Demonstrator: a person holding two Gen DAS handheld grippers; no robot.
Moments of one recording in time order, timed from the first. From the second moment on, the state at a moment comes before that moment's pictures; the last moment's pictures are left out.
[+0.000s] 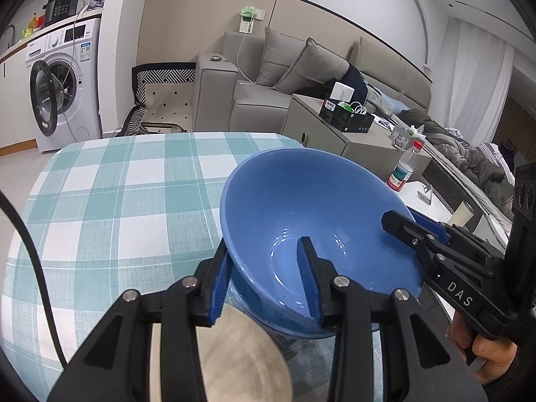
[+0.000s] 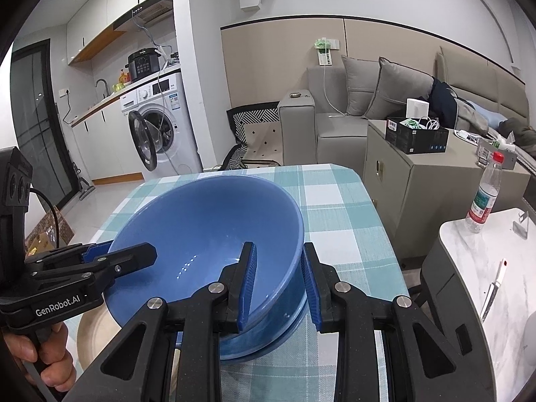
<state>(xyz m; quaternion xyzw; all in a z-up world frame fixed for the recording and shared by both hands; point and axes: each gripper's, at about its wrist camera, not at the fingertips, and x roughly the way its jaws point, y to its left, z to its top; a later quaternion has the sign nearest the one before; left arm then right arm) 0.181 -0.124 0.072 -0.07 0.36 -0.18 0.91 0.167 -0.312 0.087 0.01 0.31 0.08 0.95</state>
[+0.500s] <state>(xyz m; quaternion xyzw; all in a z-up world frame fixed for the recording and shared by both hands) 0.187 -0.129 0.054 -0.05 0.37 -0.17 0.91 0.169 -0.309 0.070 -0.01 0.32 0.07 0.95</state>
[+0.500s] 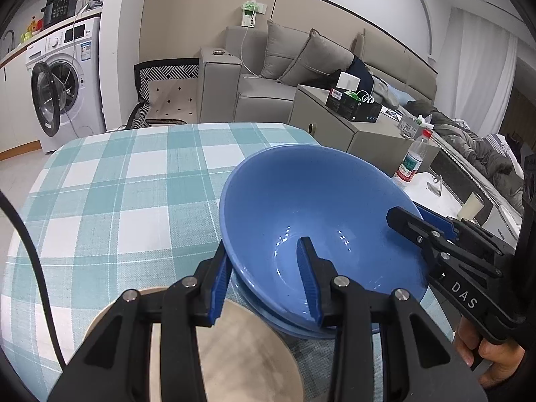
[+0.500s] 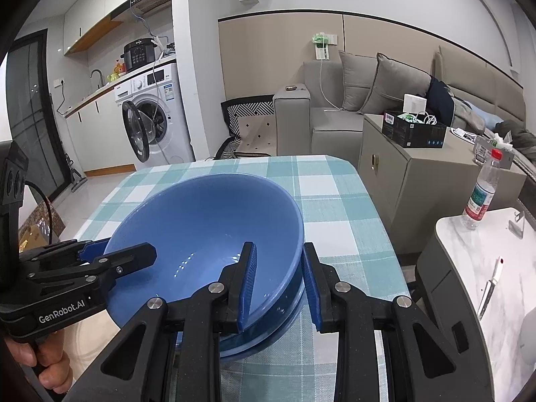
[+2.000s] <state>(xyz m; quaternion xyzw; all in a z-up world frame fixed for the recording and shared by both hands) 0.185 -0.150 0.033 0.03 0.38 -0.15 0.91 0.169 -0.306 0.046 -0.06 0.32 0.07 0.94</state>
